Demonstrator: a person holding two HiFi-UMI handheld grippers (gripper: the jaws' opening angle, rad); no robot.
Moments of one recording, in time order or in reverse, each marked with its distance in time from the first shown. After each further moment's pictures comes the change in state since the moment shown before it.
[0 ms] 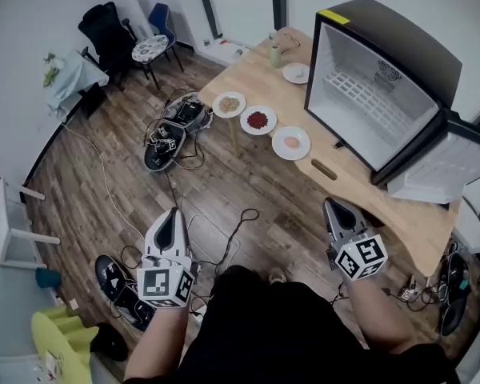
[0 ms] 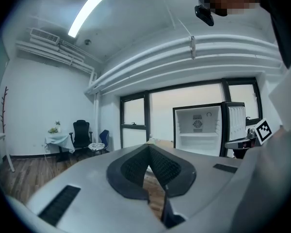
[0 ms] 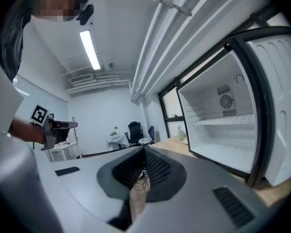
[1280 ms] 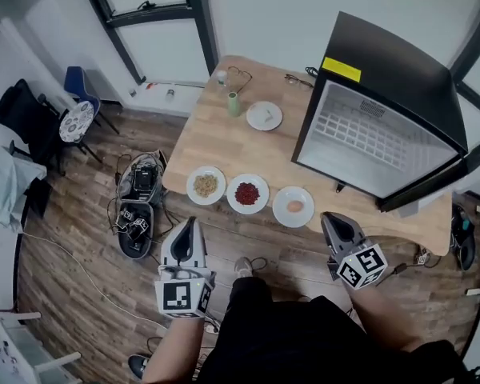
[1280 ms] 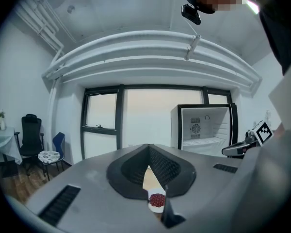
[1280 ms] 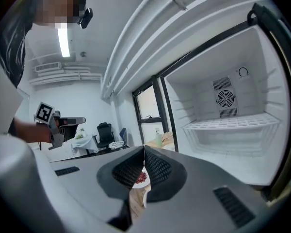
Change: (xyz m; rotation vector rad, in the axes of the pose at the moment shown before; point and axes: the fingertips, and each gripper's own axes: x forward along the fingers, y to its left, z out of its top) left arm 0.338 0.065 0.025 0.018 -0.040 -0.466; right arm 0.195 -0.071 0.026 0.059 -0.001 -0.366
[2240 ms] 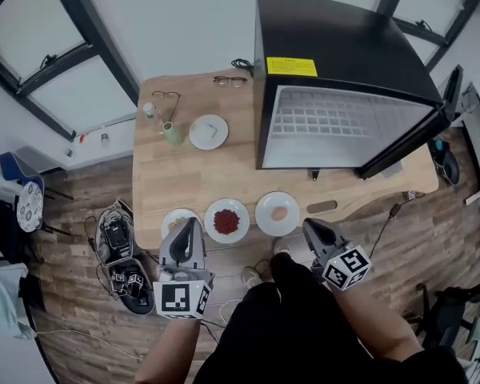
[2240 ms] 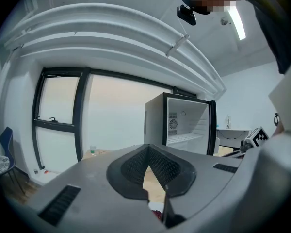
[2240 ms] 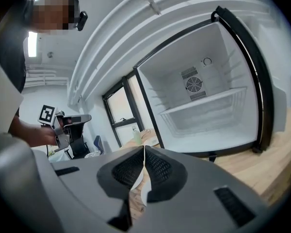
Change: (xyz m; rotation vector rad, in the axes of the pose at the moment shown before) left arm 0.150 -0.015 -0.022 0.035 0.037 -0.468; right arm 0.034 -0.013 -0.051 0.231 -0.042 -0.330
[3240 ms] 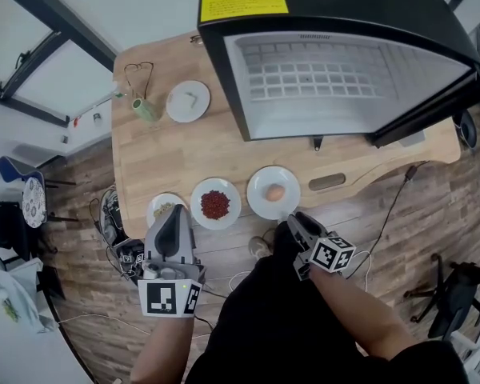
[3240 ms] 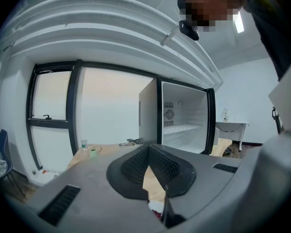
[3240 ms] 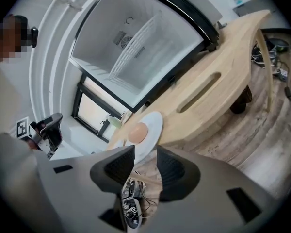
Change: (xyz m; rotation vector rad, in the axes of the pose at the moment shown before) left arm 0.045 -0.028 -0.032 0.036 0.079 -0.037; right arm 0.022 -0.058 -0.179 0.632 0.148 -0.113
